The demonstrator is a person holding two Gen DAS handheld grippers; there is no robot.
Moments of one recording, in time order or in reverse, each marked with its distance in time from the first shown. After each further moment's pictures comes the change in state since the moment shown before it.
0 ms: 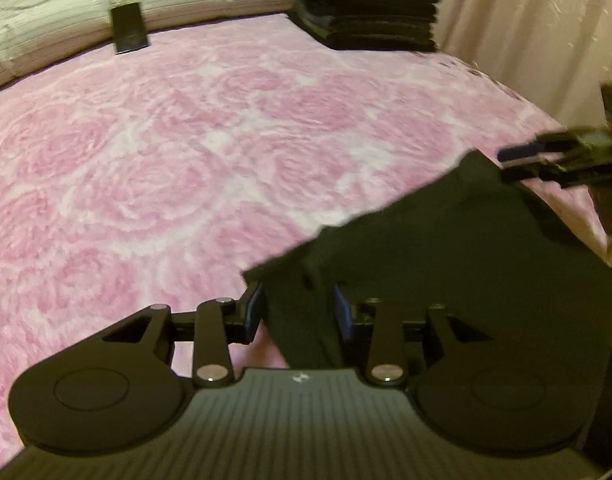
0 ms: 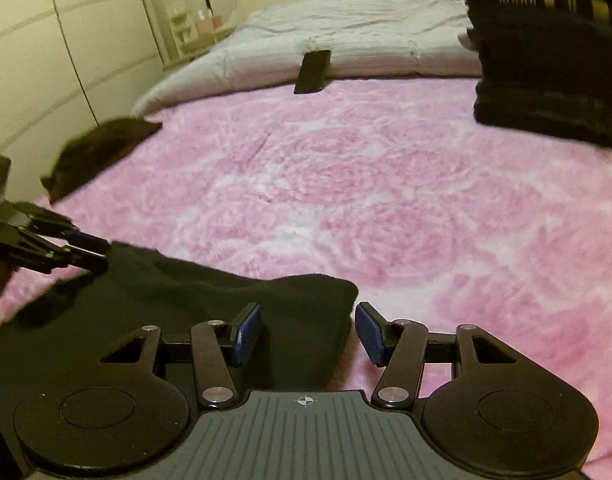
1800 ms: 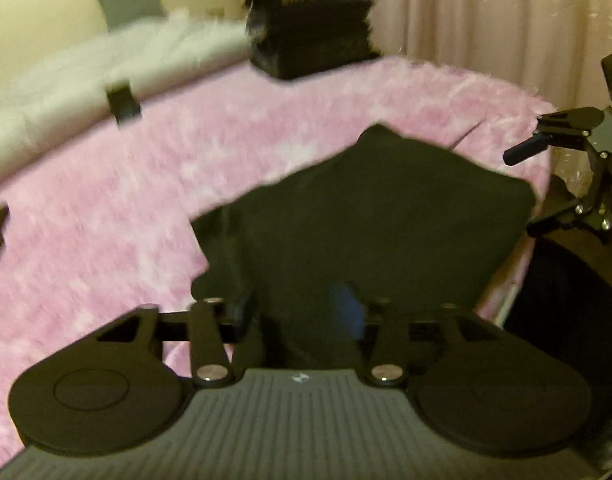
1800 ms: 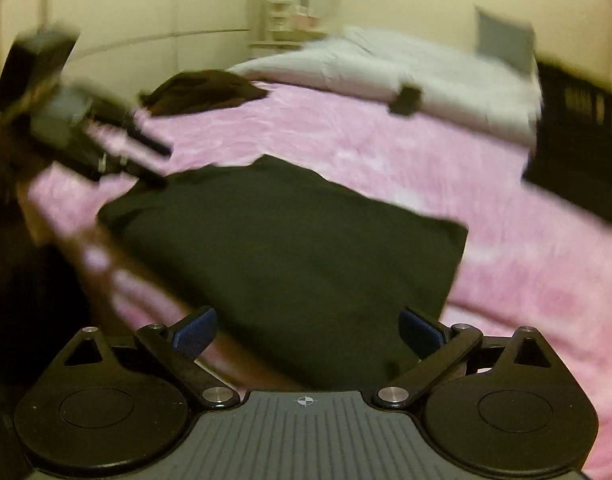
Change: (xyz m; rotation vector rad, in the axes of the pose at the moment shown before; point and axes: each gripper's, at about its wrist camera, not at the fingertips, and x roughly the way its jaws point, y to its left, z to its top) left arm -0.109 -0.116 -0.091 0.266 -0.146 0.117; right arm -0.131 0.142 -0.131 -0.479 -0.028 -0.065
